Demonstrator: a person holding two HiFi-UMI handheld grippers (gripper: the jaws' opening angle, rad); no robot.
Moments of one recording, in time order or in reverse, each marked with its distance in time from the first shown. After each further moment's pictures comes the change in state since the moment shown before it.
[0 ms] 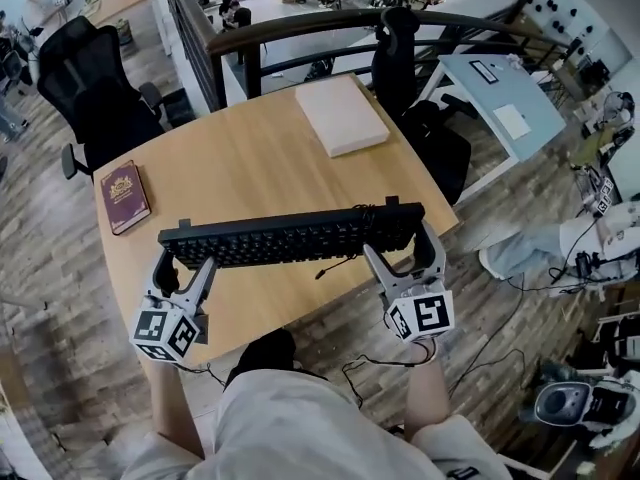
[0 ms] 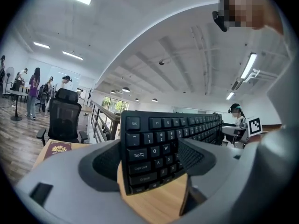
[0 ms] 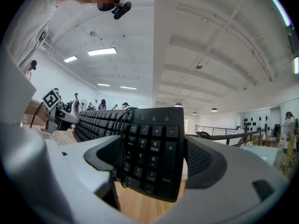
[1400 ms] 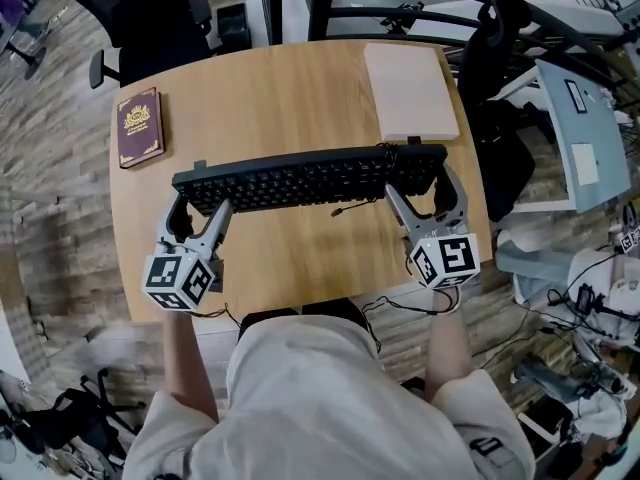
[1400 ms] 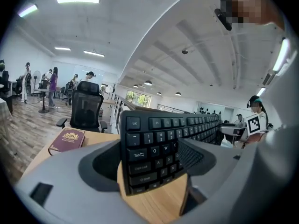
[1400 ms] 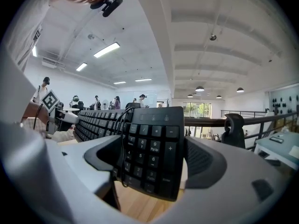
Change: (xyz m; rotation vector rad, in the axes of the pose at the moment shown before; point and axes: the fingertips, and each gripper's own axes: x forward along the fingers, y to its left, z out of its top) left arm 0.085 0.037 -0.033 -0.100 0.076 0.306; right arm 0.183 -0.049 -0.085 0.102 0.134 0.323
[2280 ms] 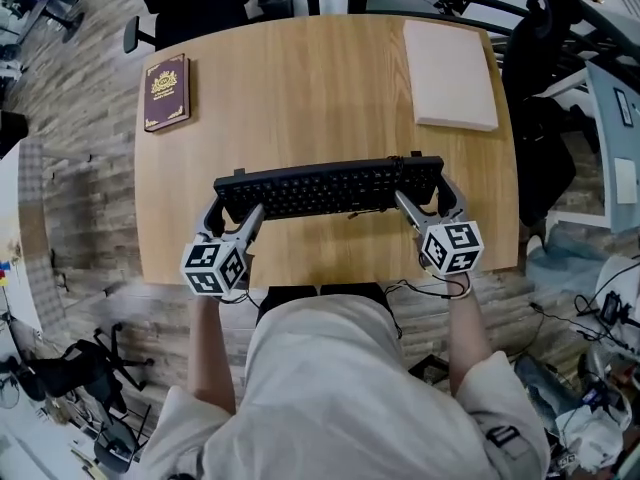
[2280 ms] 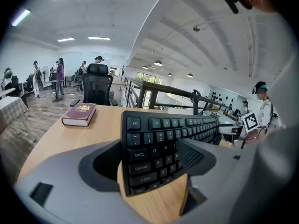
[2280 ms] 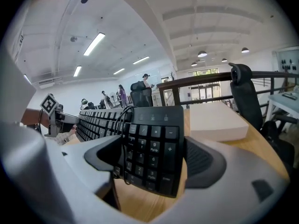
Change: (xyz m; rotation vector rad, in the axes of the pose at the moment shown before) left arm -0.014 -0.014 -0.116 -0.046 0.247 0.138; right arm 0.000 0.000 -0.159 0.230 0.305 0.164
